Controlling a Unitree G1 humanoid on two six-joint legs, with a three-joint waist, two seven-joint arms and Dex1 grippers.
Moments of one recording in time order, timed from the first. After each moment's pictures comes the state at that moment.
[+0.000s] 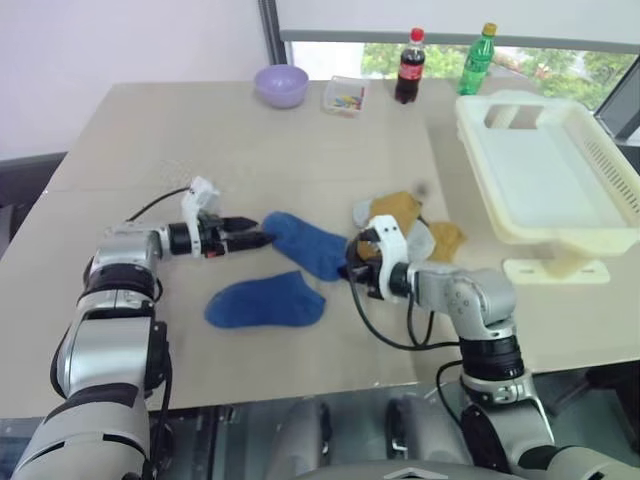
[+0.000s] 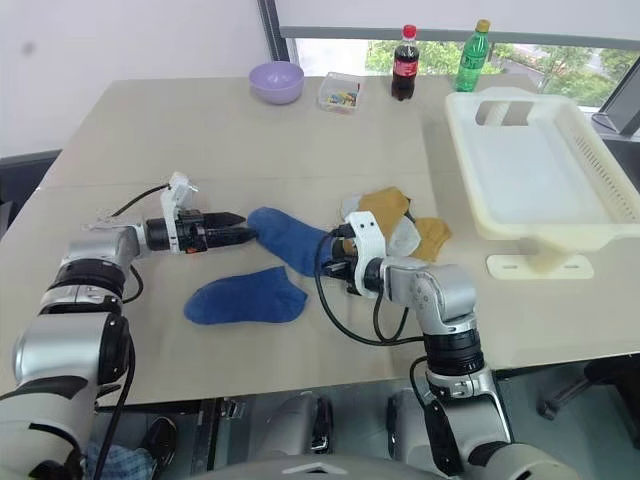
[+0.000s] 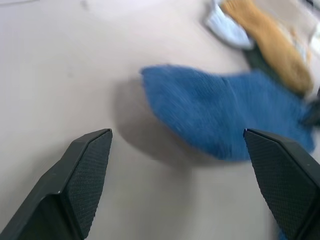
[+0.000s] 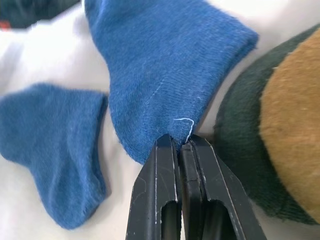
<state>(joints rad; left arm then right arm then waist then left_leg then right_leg) -0.93 0.70 0.06 1.07 -0.19 0.46 -1.34 -0.53 0.04 0.11 -0.17 0.36 1.28 0.33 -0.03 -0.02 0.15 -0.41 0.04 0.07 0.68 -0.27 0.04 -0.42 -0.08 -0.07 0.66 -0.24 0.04</state>
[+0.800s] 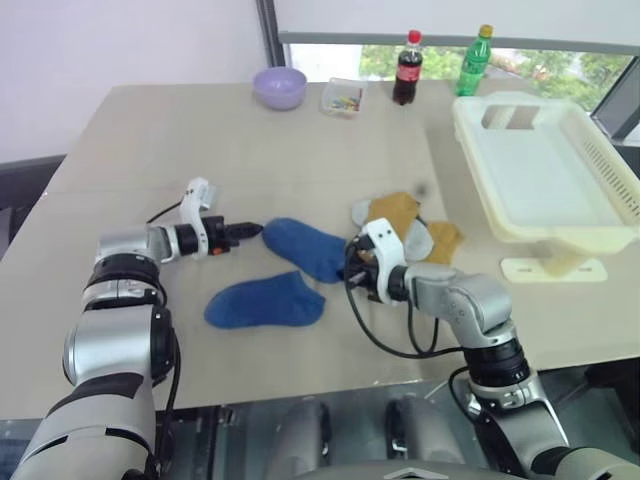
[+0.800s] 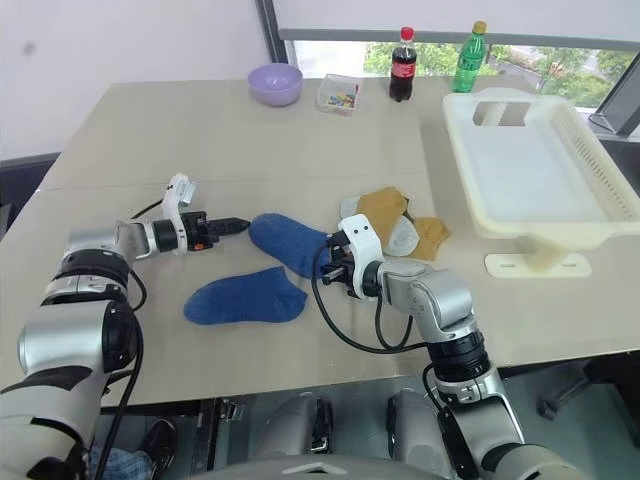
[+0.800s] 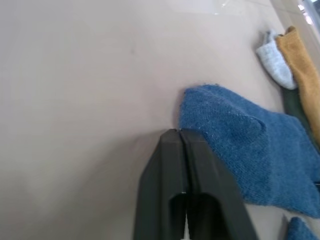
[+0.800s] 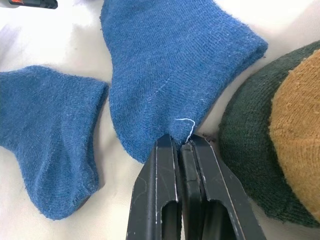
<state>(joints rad) -0.95 0.67 0.13 1.10 -0.20 0.66 -1.18 -0.51 -0.03 0.19 -0.18 0.37 1.19 0.34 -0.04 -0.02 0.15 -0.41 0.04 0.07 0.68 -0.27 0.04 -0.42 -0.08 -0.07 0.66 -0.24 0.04</state>
